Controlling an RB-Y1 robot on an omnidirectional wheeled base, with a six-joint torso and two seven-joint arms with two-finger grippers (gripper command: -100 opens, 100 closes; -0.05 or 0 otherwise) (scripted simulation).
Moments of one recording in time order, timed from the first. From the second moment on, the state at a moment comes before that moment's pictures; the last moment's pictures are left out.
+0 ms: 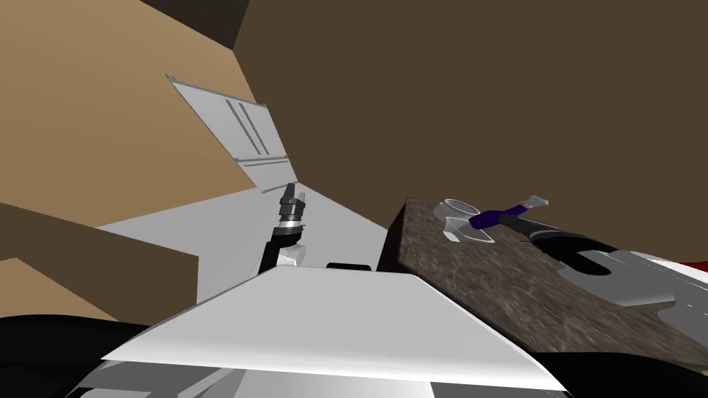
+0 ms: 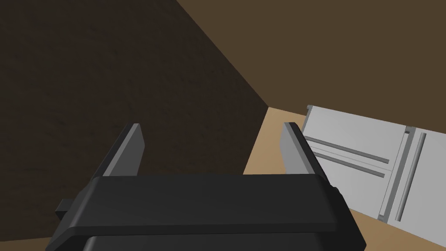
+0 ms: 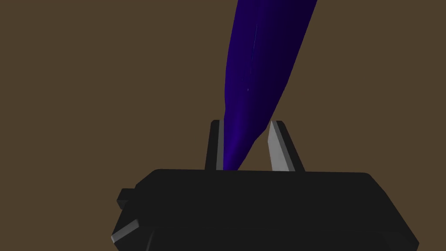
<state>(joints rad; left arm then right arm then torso) 0.47 0.00 -0.06 -2.28 0.02 -0.35 -0.17 0.49 -1.32 -0.37 -1.20 0.24 -0.06 -0.09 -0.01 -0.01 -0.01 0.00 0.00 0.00</state>
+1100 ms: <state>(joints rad) 0.47 0.00 -0.06 -2.28 0.02 -0.35 -0.17 0.55 -1.41 -0.39 -1.23 0.21 -0.05 -0.14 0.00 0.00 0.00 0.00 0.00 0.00</state>
